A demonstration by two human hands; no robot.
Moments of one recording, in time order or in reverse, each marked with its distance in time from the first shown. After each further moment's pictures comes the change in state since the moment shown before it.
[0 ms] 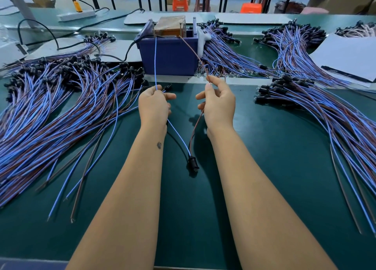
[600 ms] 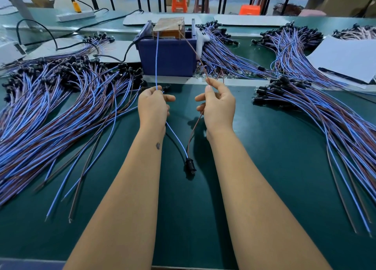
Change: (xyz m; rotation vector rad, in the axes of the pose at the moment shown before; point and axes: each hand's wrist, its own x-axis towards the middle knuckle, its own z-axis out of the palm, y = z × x) left_hand -0.001 0.001 0.001 0.003 -0.011 -0.014; right_hand -0.002 0.000 -0.003 0.023 0.015 0.045
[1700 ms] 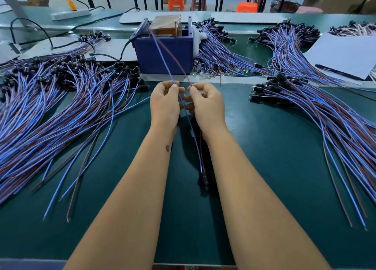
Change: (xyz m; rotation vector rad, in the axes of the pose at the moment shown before) left_hand -0.014 -0.011 0.022 -0.008 -0.106 0.153; right_hand -0.003 0.002 0.005 -0.135 -0.154 -0.069
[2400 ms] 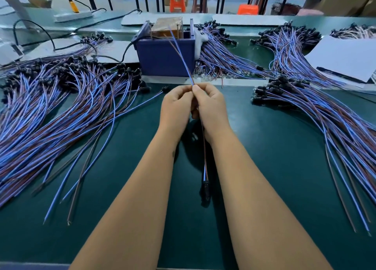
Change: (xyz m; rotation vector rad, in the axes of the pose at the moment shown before) left_hand -0.005 -0.006 0.007 0.061 -0.232 0.052; right_hand 0.003 -0.003 -0.001 0.219 -0.076 0.064
